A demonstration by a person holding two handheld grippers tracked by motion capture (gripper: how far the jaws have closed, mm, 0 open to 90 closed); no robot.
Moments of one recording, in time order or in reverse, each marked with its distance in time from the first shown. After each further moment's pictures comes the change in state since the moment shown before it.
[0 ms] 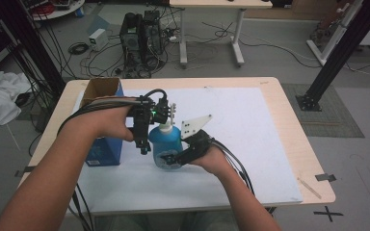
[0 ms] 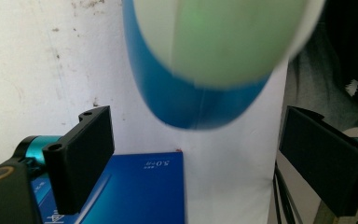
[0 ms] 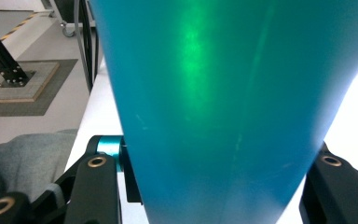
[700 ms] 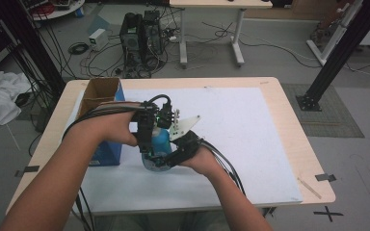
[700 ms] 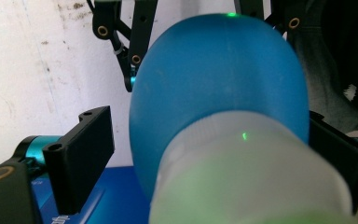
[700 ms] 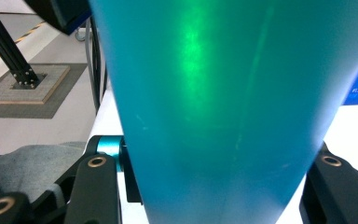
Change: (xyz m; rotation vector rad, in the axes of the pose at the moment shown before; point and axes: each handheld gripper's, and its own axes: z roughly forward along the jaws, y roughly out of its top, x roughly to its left) left arm -0.006 0.008 0.009 -0.004 -0.011 0.018; right arm 0.024 0.017 0.016 0.096 0.100 0.248
